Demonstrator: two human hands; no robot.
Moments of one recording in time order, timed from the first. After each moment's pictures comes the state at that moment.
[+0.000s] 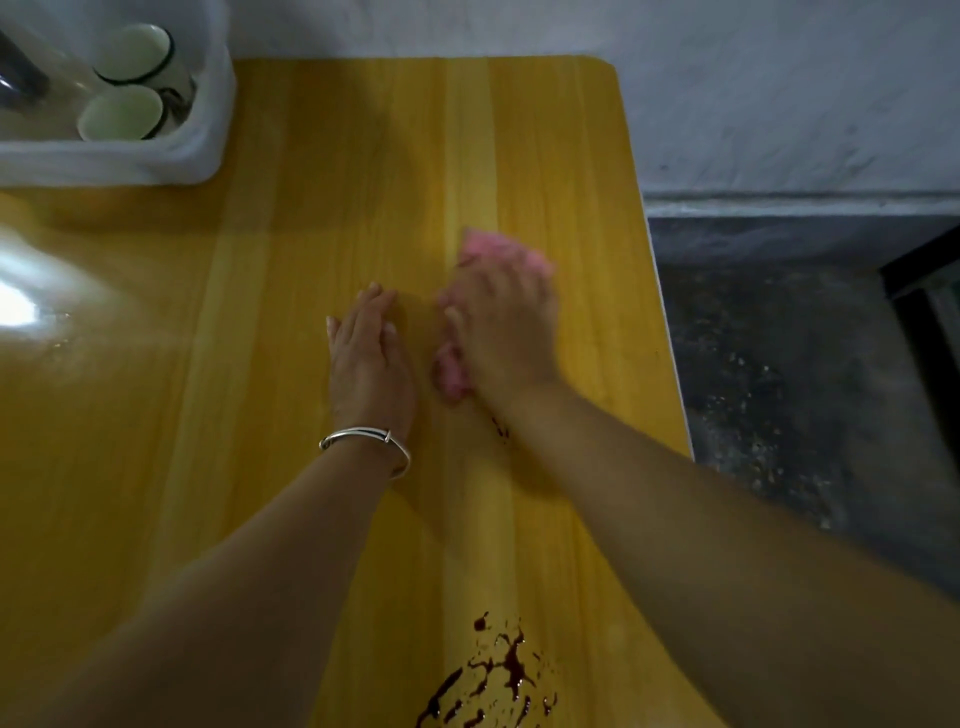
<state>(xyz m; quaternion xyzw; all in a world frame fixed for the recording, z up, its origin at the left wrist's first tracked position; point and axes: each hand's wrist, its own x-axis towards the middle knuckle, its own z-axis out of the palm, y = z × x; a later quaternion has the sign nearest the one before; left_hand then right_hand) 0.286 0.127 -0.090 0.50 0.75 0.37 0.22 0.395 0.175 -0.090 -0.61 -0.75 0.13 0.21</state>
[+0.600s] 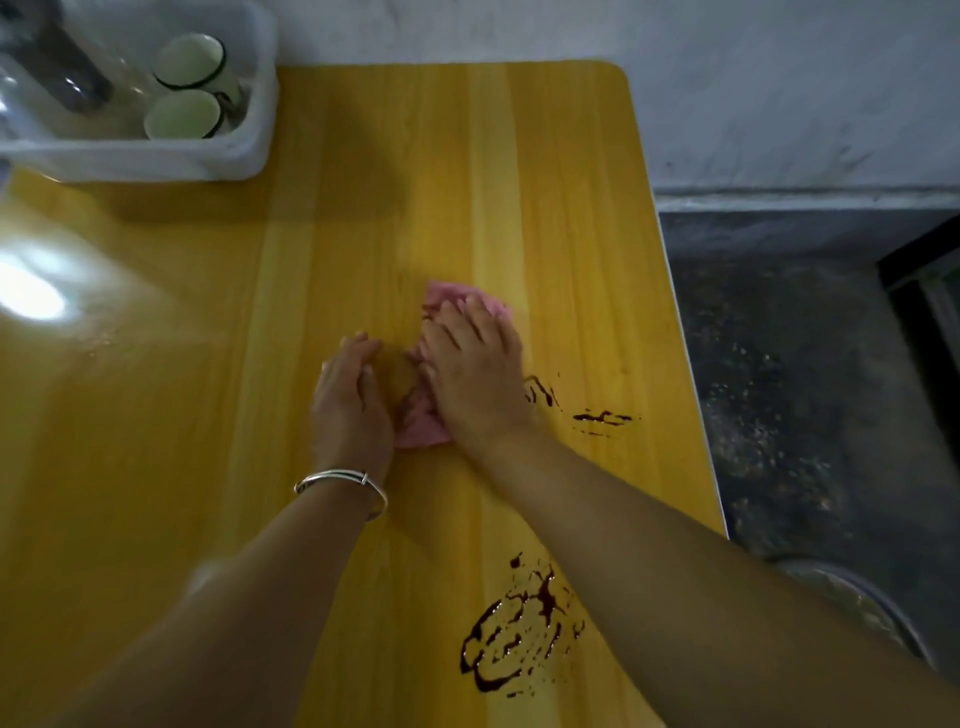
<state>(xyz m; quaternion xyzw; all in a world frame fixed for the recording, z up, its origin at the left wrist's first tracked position) 0.249 0.064 -0.075 0.47 0.76 0.38 0.24 0.353 0.112 -0.096 -0.55 -0.82 0.11 0.11</state>
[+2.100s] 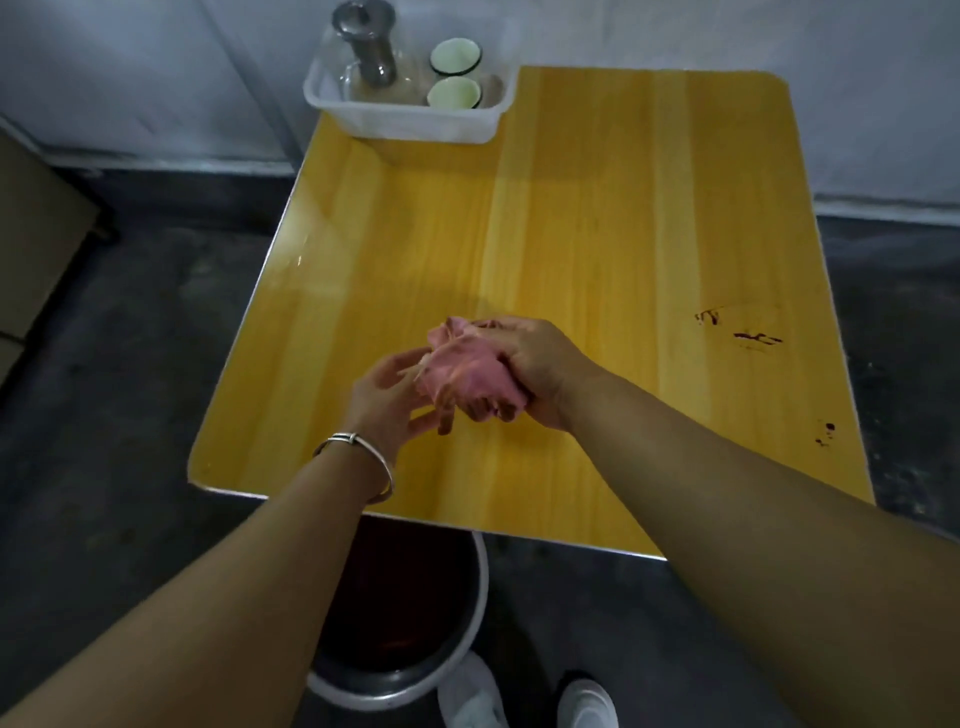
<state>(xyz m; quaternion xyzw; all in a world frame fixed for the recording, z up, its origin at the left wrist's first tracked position) 0.101 -0.101 0.012 0.18 0.65 0.47 0.56 0.228 -0.033 0.027 -0.49 -0.37 0.76 0.22</state>
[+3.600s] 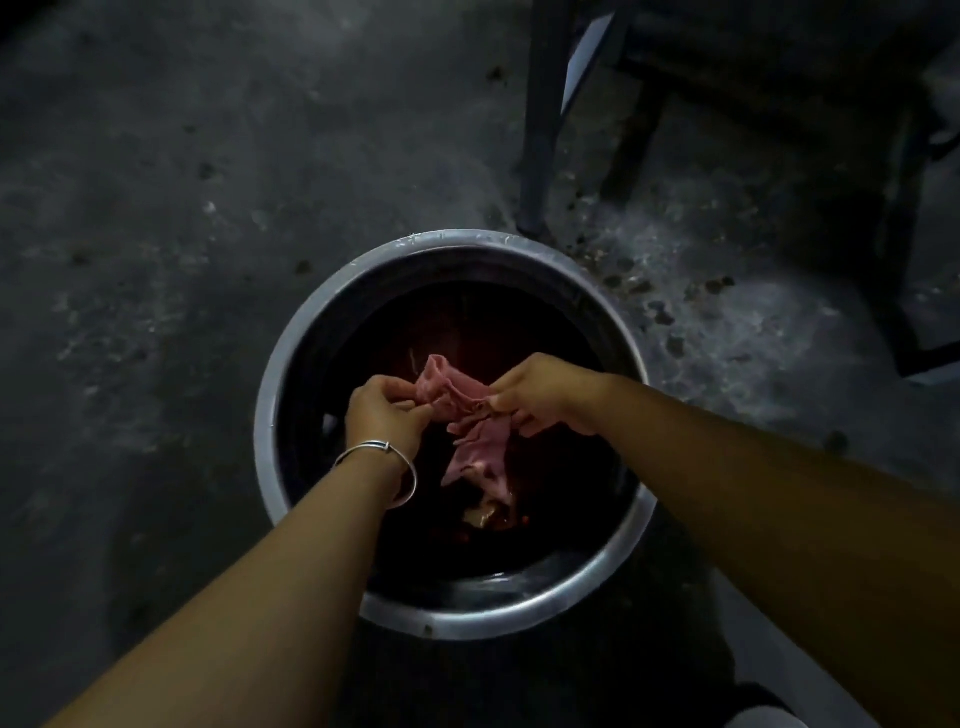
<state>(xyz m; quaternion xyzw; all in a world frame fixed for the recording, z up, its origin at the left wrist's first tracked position) -0.004 -0.348 -0.439 0.14 0.86 0.36 0.34 0.110 -0.230 -0.418 -0.46 -0.63 0.60 -0.18</state>
